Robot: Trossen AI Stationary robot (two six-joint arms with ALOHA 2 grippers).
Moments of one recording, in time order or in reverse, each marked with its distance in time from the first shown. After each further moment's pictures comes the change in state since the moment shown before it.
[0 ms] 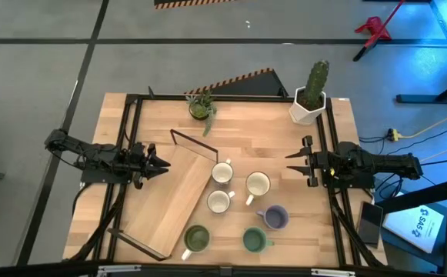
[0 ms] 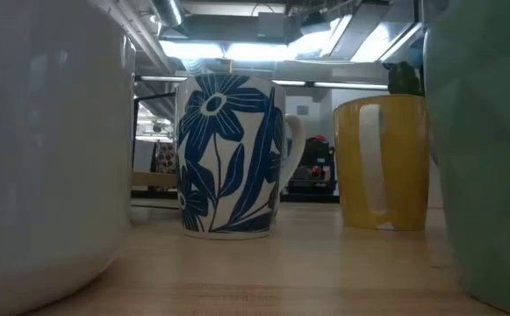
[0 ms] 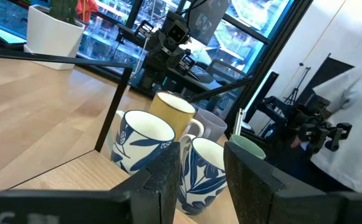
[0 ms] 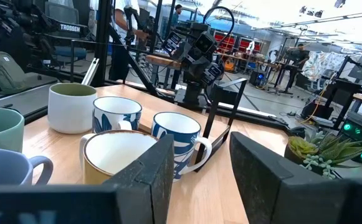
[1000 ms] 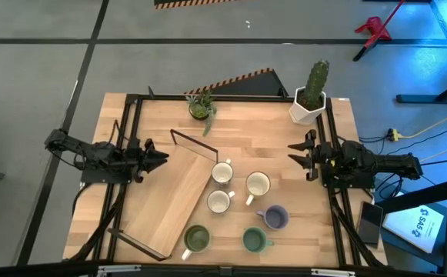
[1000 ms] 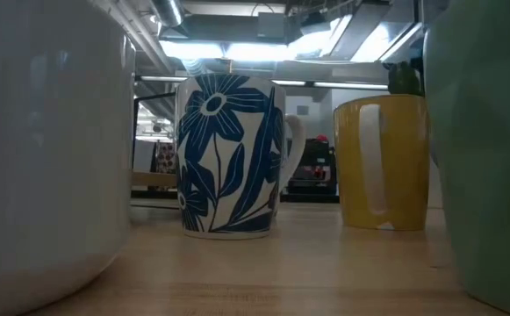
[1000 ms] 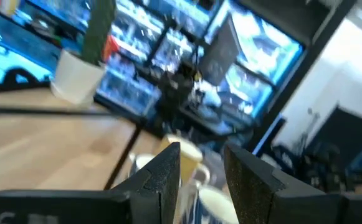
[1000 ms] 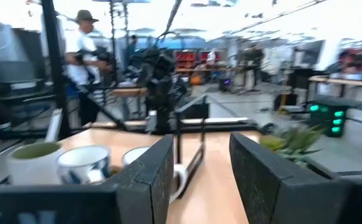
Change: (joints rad) left arm 0.000 0.000 0.000 0.160 -0.144 -0.006; right arm 0.000 0.000 0.000 0.121 0.205 0.208
